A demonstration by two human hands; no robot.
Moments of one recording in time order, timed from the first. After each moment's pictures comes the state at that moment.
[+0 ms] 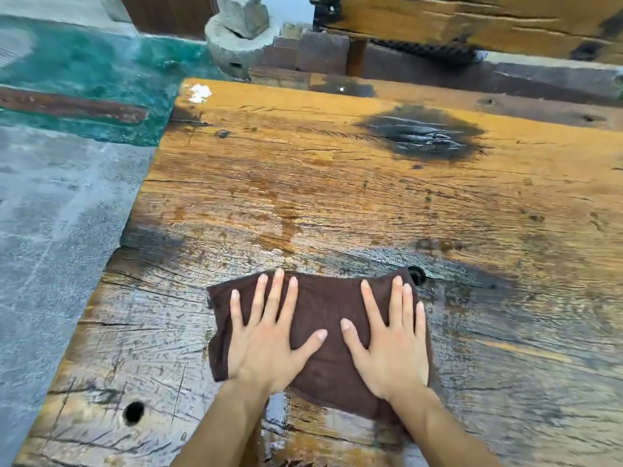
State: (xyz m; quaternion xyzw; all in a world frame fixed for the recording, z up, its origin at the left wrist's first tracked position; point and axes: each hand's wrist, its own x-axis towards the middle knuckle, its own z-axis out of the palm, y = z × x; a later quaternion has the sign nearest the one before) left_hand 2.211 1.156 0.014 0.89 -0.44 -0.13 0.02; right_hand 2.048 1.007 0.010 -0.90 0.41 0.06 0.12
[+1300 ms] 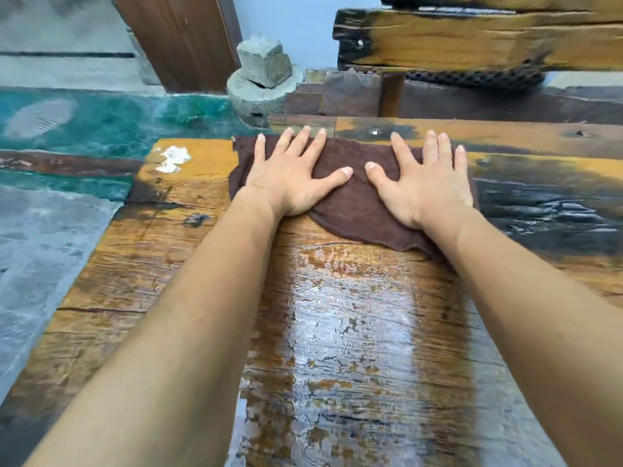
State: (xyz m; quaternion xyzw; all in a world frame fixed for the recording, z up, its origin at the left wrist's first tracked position) left_hand 2.569 0.815 0.018 0.89 -0.46 -0.07 0.03; right_hand 2.399 0.677 0.013 -0.91 0.41 0.02 0.07
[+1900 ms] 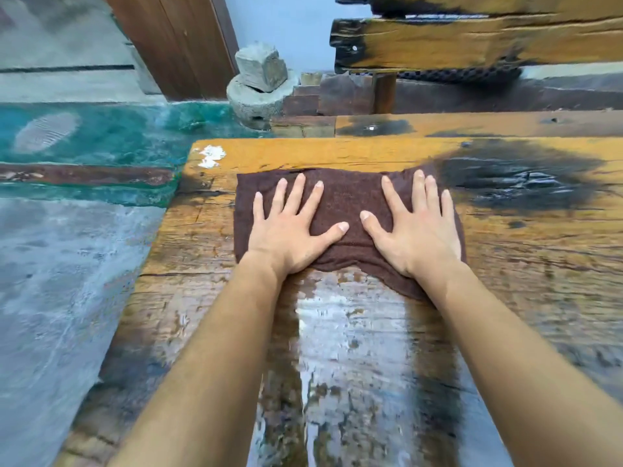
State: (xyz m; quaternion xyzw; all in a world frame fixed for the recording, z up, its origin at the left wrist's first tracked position) left_hand 2.495 0.937 0.014 0.88 -0.46 -0.10 0.02; right_hand 2.328 0.791 0.007 -0.92 0.39 0.01 0.07
